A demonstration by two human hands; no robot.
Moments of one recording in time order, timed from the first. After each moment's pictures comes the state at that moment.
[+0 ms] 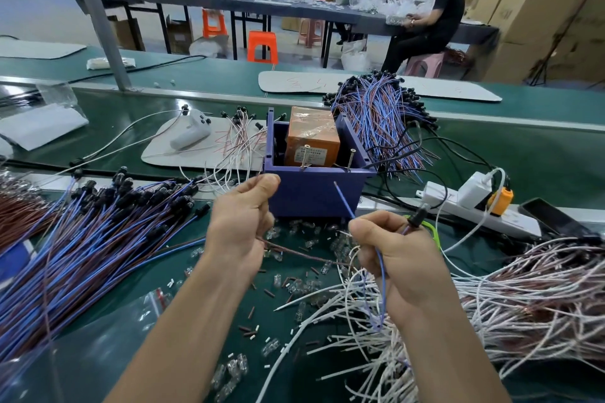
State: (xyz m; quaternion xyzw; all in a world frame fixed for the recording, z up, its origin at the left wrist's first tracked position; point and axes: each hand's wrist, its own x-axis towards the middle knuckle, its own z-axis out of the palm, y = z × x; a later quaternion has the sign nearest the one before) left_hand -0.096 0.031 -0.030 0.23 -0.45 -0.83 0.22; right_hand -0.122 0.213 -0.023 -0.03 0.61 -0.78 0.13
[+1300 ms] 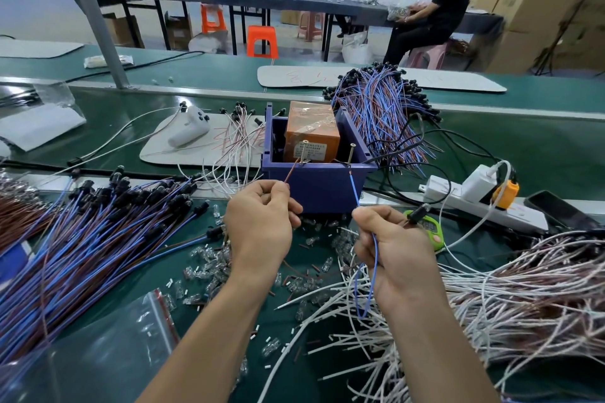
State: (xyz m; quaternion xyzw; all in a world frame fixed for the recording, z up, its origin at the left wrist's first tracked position) left_hand -0.108 0.053 -0.054 0.26 -0.66 -0.63 0.32; right_hand -0.132 0.203 -0.034 0.05 0.56 -0.82 0.12
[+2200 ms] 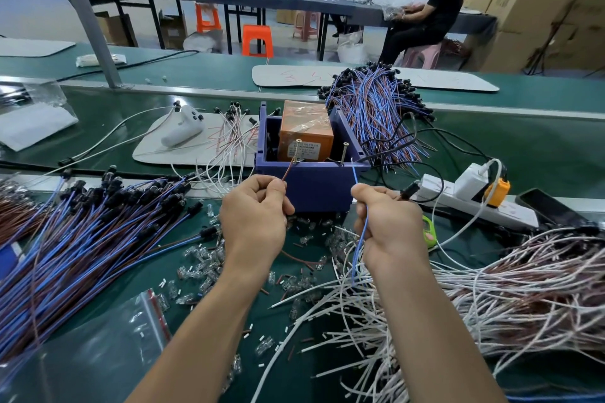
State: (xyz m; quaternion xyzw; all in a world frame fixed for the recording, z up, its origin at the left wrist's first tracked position) left_hand -0.108 0.050 -0.050 0.24 -0.68 -0.62 0.31; right_hand -0.161 0.189 -0.019 0.13 0.61 -0.78 0.05
